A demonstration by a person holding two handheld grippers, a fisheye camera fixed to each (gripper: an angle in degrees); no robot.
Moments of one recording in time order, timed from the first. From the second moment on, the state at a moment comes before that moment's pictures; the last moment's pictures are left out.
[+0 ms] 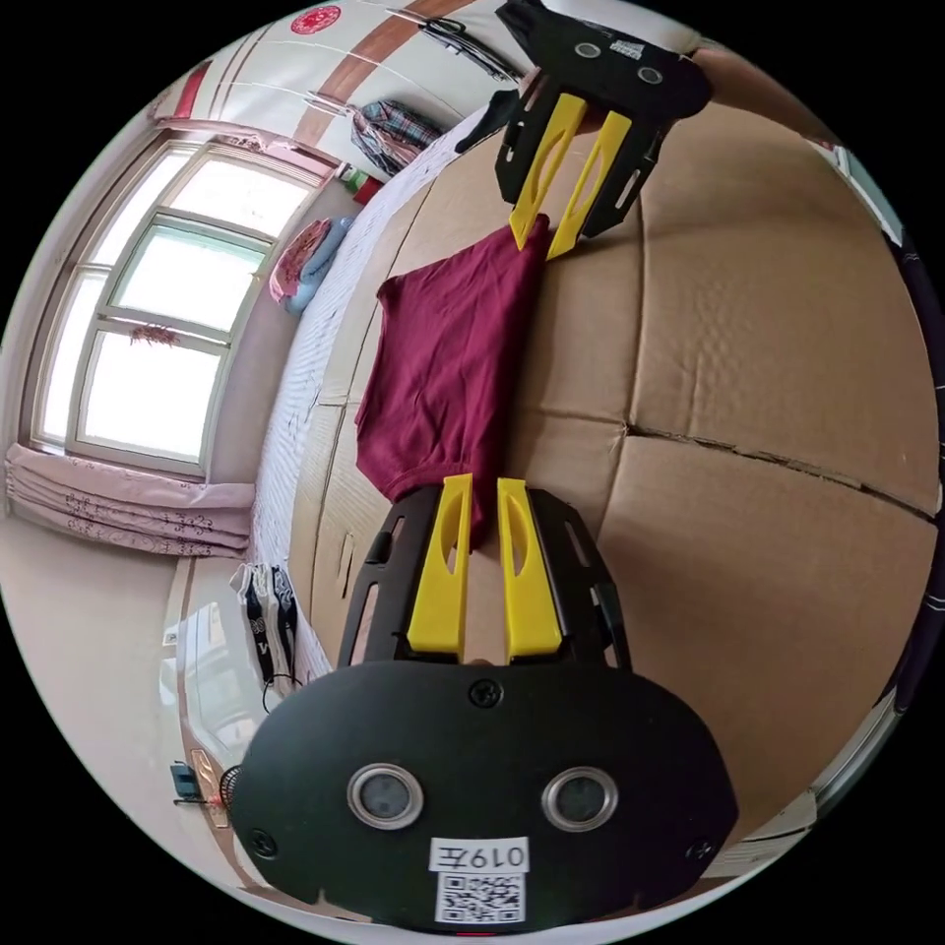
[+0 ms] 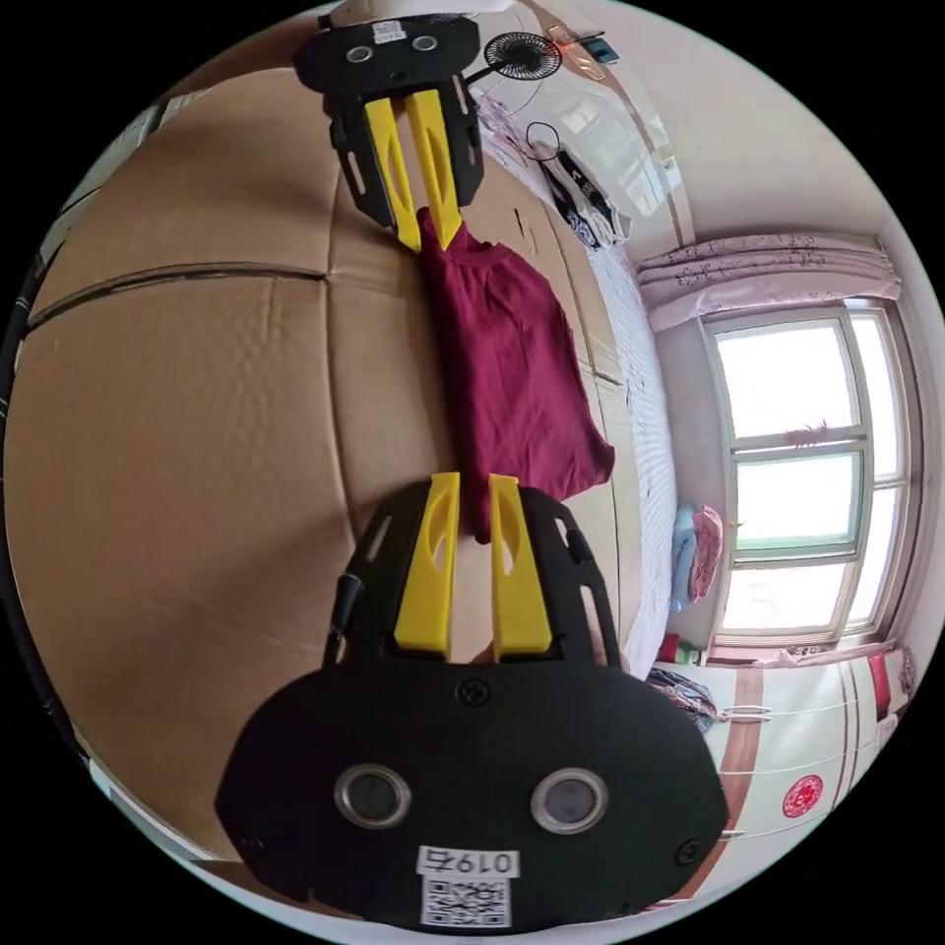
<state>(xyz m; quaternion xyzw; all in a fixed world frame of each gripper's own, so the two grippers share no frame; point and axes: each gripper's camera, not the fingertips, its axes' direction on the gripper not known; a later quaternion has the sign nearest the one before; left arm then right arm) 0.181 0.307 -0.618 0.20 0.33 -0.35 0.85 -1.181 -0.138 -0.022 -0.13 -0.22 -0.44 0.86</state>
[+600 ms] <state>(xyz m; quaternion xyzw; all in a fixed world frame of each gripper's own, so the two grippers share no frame) 0.191 0.306 -0.669 0.18 0.34 -0.38 0.84 -1.270 -0.053 -0.045 -0.12 -0.16 -0.45 0.87</state>
